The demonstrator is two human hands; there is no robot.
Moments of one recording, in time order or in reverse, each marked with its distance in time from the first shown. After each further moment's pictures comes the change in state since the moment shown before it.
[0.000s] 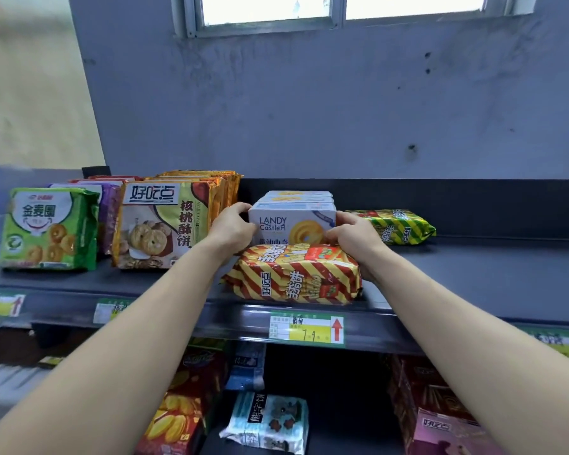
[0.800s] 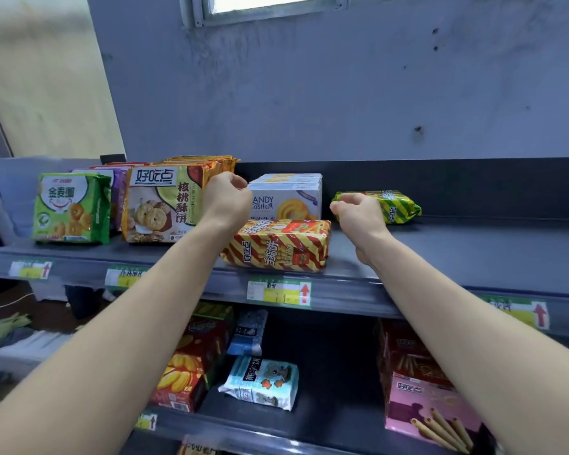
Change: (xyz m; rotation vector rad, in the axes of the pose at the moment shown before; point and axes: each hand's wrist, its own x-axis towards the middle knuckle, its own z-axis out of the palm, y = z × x) left_hand -0.060 0.051 0.013 -0.001 0.339 0.029; right_hand -0.032 0.003 -0.034 0.006 0.185 -0.120
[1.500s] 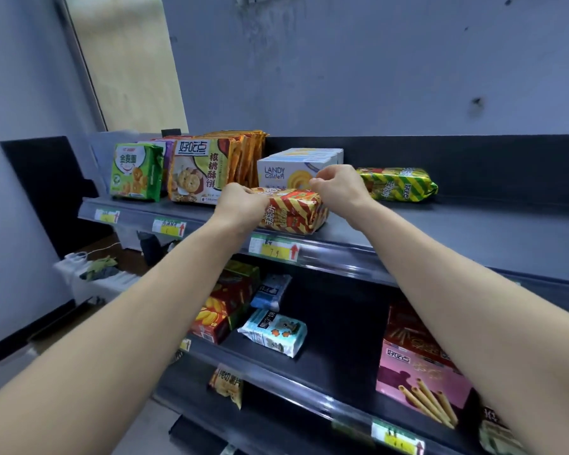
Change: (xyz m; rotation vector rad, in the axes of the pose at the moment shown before) left_hand -0.099 0.042 0.006 -0.117 -0.035 -0.372; right_hand -0.025 -0.022 -0.025 -0.281 -0.349 -0.200
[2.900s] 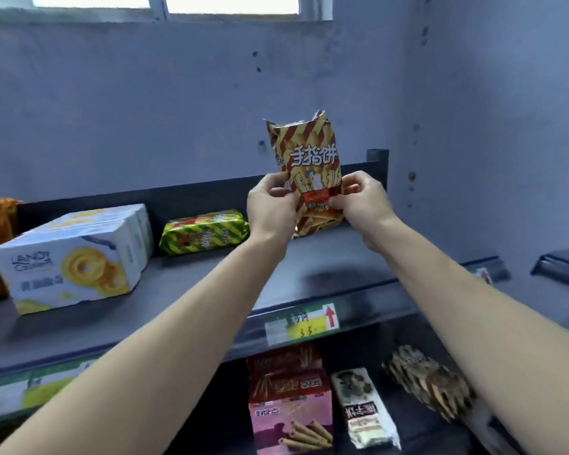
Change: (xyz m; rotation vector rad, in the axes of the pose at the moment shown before) left_hand -0.036 0.113 0.236 -0.644 -0.657 0.288; right_hand -0.044 0.093 -0.218 0.149 0.664 0.190
